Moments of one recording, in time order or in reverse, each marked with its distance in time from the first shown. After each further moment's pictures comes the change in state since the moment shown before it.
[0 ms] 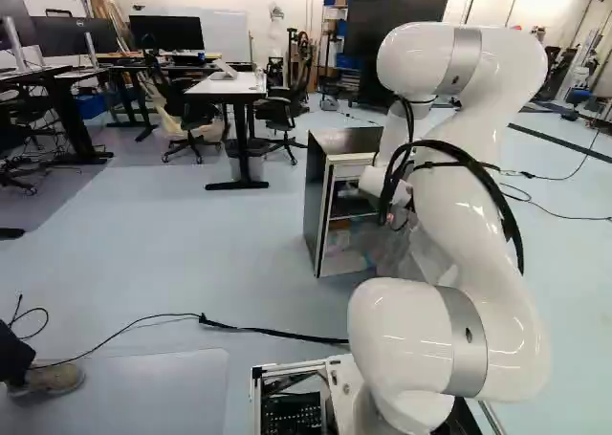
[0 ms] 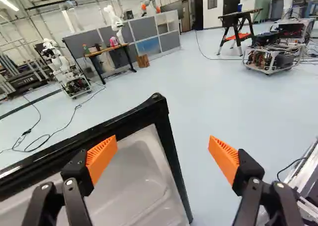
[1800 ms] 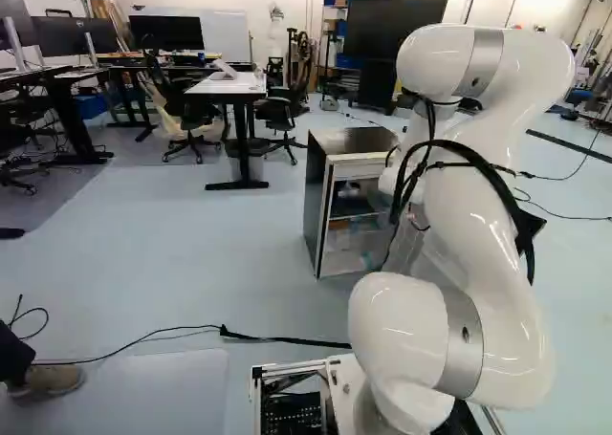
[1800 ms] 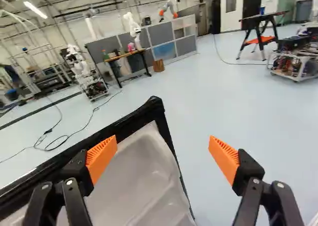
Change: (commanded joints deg) arm -5.1 1.2 1.4 -16.4 0.0 0.0
